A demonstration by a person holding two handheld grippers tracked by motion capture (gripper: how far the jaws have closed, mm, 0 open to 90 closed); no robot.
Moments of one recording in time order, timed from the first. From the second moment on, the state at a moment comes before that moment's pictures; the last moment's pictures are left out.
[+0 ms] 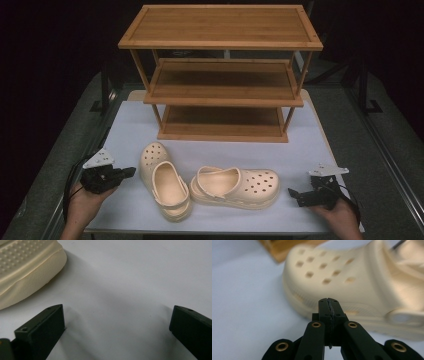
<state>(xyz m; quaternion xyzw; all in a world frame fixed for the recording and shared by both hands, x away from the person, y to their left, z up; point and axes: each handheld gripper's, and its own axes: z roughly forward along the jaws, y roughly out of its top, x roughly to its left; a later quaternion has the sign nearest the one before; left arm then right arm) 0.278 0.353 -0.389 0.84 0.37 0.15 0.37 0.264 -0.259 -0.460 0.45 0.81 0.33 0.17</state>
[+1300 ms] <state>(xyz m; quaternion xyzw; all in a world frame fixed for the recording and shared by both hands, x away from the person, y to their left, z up) 0.361 0.296 -0.419 0.86 0.36 0.13 0.34 0.264 -0.259 -0.460 0.45 0.81 0.33 0.17</state>
